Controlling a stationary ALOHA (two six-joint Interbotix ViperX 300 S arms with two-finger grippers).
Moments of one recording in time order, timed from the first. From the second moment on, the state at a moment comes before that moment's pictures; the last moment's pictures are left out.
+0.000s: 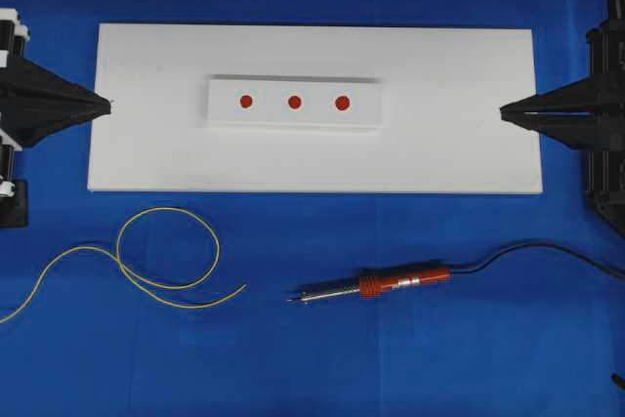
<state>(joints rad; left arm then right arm) 0.00 -0.97 1.18 0.00 -0.29 0.00 0.00 -0.97 1.18 0.00 -0.29 0.00</state>
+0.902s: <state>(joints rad) -0.37 -0.66 1.20 0.00 -0.39 -0.07 0.32 -0.67 1.16 0.02 -0.34 0.11</state>
